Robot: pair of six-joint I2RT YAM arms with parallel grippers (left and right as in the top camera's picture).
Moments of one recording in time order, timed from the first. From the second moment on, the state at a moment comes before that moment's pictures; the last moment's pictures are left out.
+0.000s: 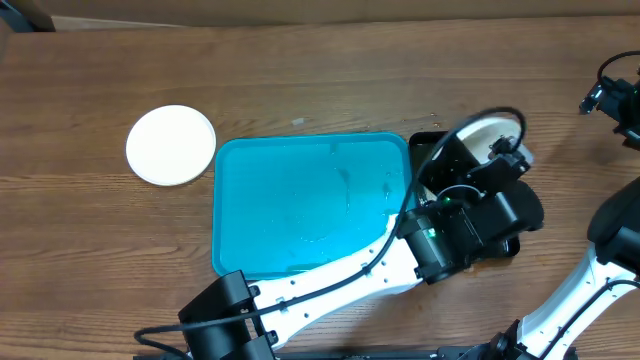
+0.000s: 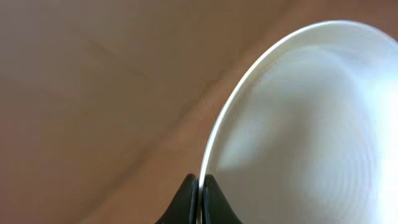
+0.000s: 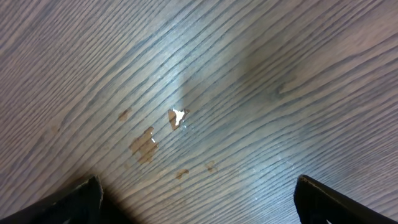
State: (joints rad) left arm -1.17 1.87 1.60 -0.32 -0.95 0.21; right arm -0.51 2.22 2.13 -1.32 -0.07 0.17
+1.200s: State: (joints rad) left arm 0.58 1.87 1.59 -1.00 0.29 -0.45; right arm -0.51 2.22 2.13 -1.31 -0.06 0.17
